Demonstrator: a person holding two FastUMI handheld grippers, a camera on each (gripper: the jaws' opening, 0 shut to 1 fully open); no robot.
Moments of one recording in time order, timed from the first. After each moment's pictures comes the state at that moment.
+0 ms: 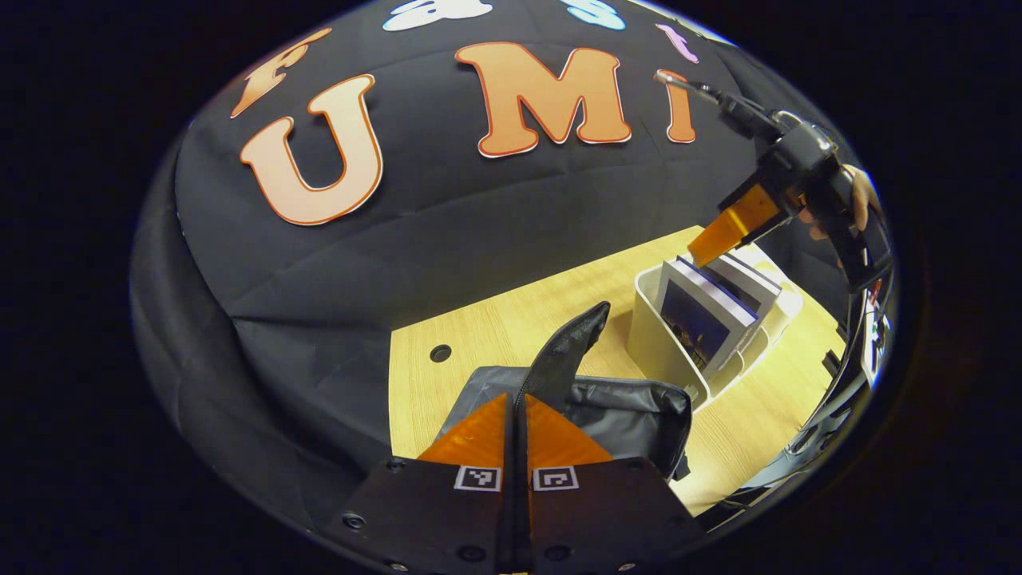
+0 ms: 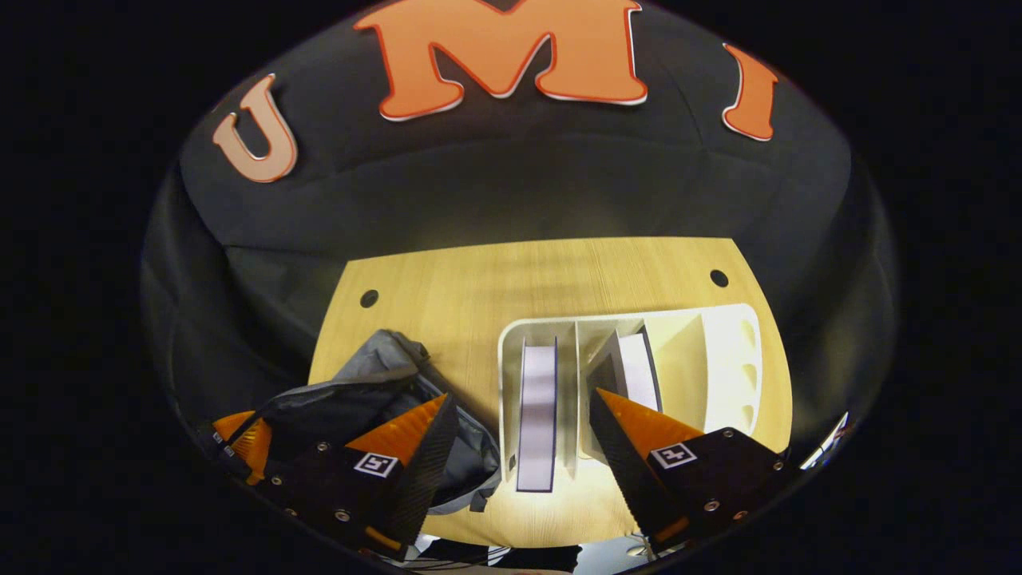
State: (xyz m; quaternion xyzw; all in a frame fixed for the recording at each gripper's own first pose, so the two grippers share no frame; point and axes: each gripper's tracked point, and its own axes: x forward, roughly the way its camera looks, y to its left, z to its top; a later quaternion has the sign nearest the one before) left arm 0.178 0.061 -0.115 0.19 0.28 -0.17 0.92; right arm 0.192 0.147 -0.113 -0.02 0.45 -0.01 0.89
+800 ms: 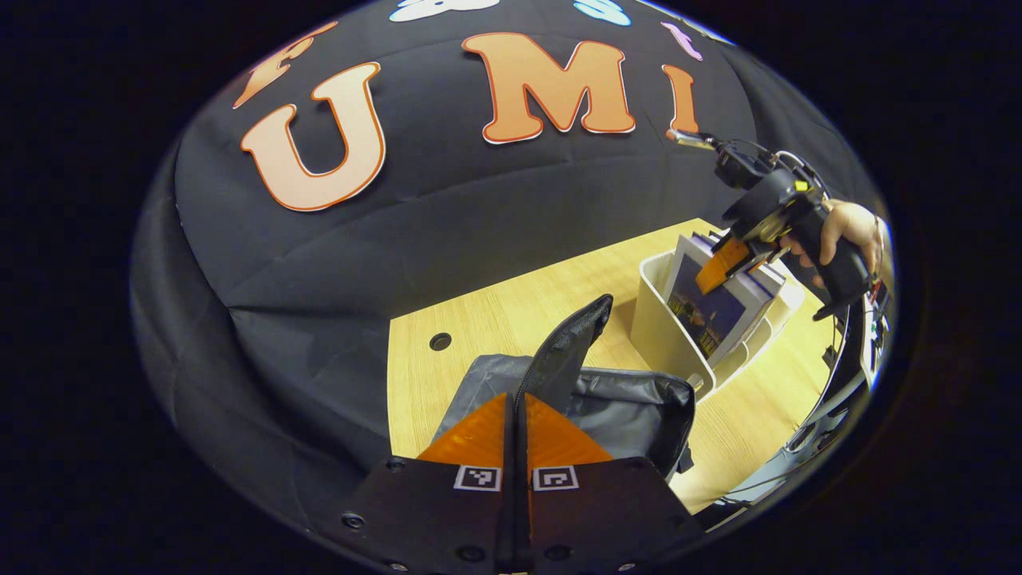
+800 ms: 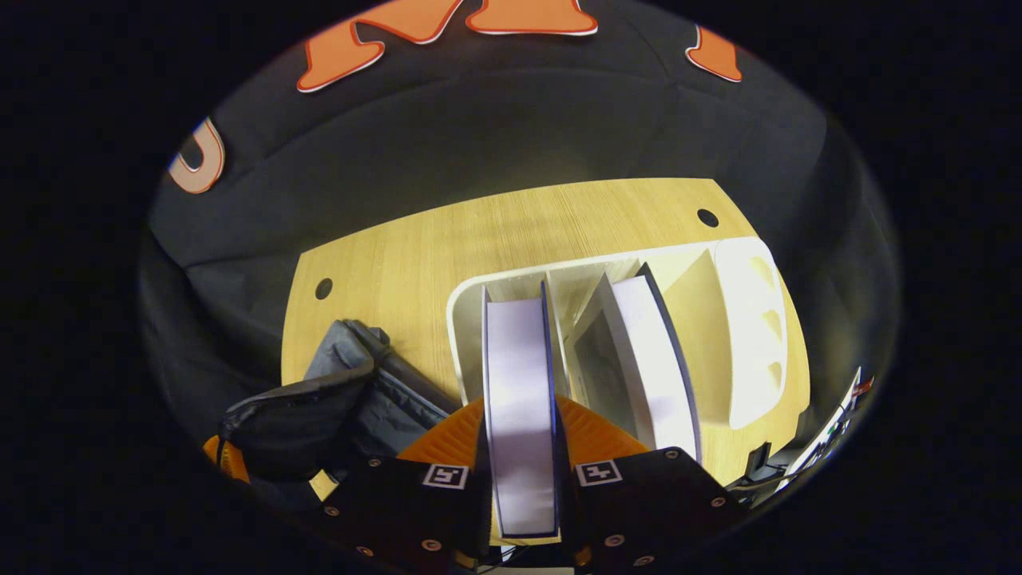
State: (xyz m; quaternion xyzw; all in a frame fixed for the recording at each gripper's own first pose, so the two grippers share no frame) left arm 0.172 0.071 -0.129 0.20 0.30 -0.17 0.92; right arm 0.191 0.131 -0.156 0.04 0.49 -0.06 0.87
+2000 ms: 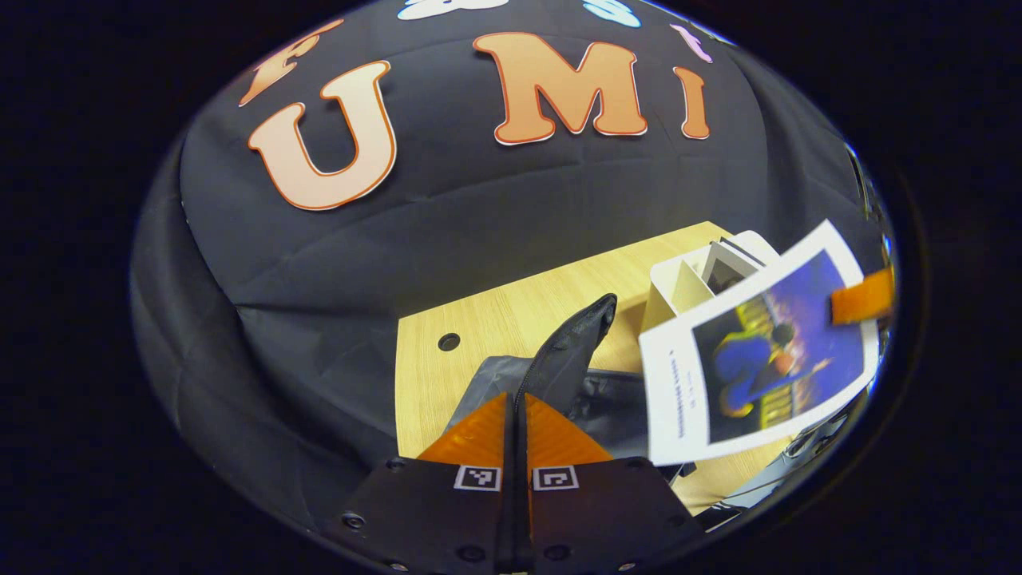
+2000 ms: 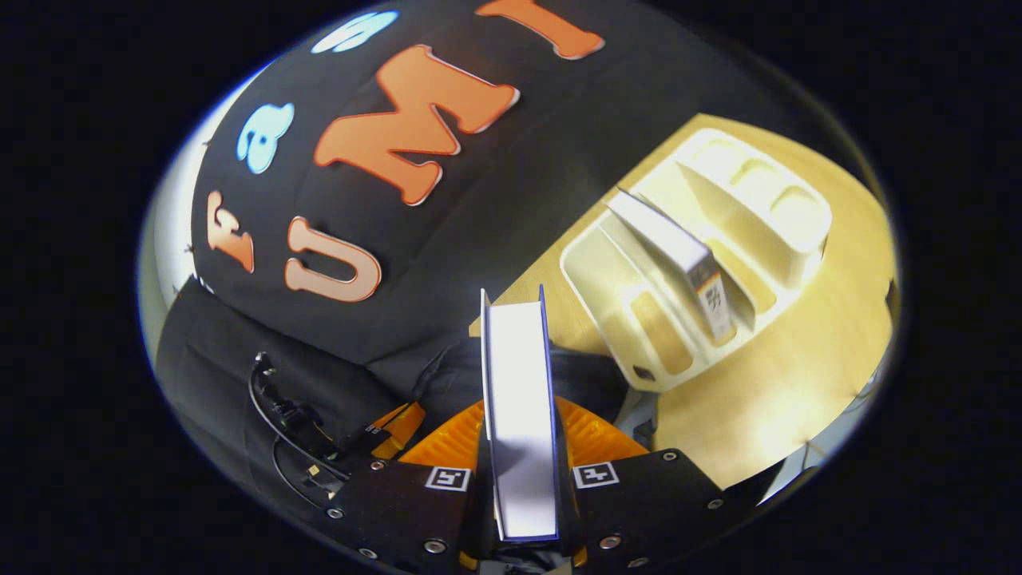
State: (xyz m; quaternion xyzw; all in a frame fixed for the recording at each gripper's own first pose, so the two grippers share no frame) left arm 0.180 0.071 -0.115 0.19 0.30 -0.15 0.92; right arm 0.053 0.202 -0.116 0.39 0.33 0.08 0.86
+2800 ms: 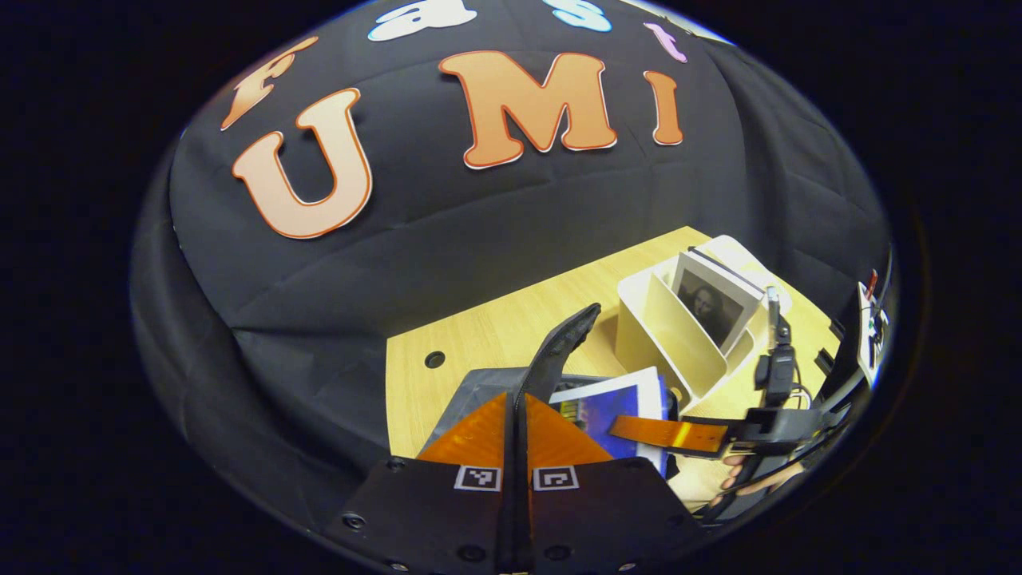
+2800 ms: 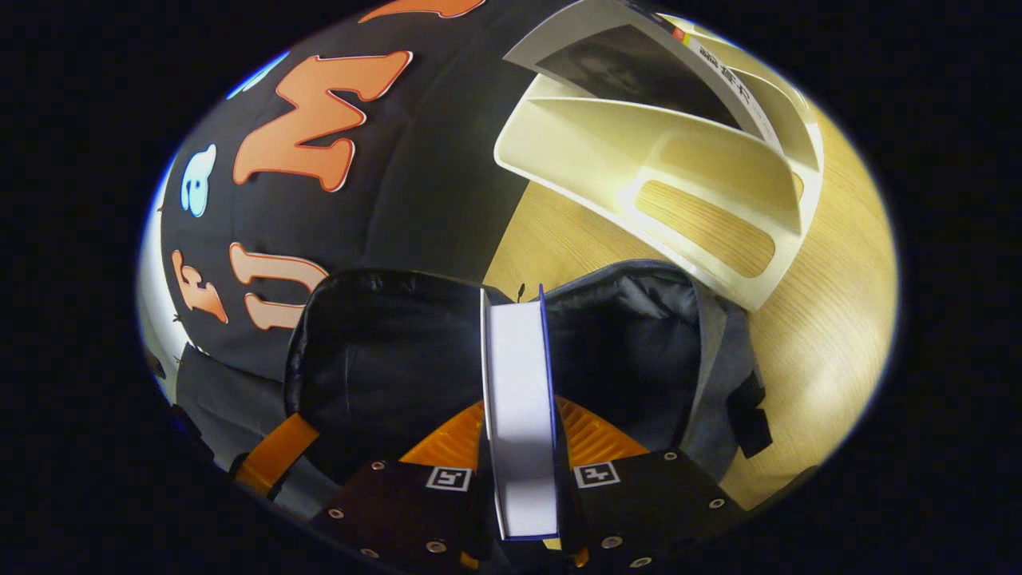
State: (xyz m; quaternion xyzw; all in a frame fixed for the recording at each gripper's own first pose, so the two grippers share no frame) left arm 0.156 0.032 -0.095 0.21 0.27 -0.19 0.92; right arm 0.115 0.308 -0.256 0.50 0.32 0.06 0.80
